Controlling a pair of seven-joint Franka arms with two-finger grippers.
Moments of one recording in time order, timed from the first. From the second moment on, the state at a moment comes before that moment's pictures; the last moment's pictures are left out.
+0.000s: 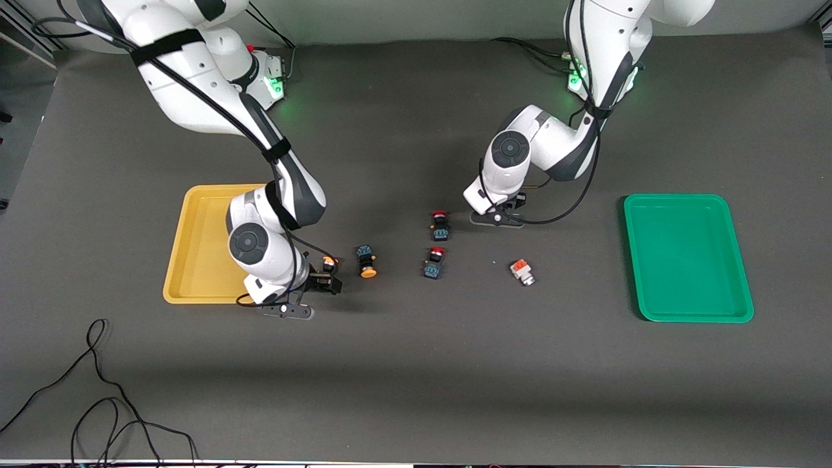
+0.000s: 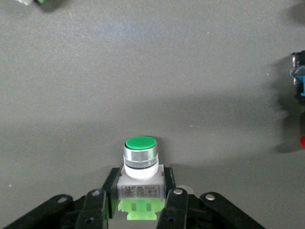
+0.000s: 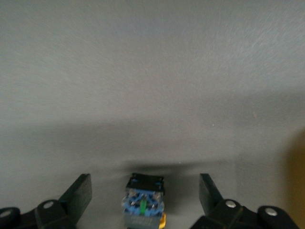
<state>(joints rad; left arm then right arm) -0.63 0.40 -0.07 -2.22 -0.02 2.51 -0.57 0.40 0.67 -0.03 -1.77 0.09 2.45 0.46</state>
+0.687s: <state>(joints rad) -0.34 0.23 -0.05 -1.66 -0.11 1.67 -0.49 0.45 0.66 -0.03 -1.84 0.09 2.47 0.50</state>
